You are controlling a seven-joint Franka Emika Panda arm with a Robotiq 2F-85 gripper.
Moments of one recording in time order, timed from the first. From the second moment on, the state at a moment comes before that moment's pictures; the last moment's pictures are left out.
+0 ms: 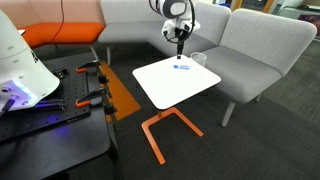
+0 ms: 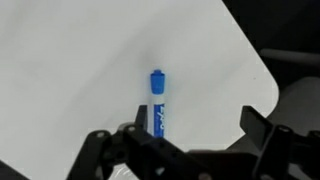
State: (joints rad) arm 0.19 0.90 -0.05 -1.67 0.17 2.60 0.62
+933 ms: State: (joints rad) arm 0.14 0.99 -0.04 -1.64 0.22 2.62 0.59
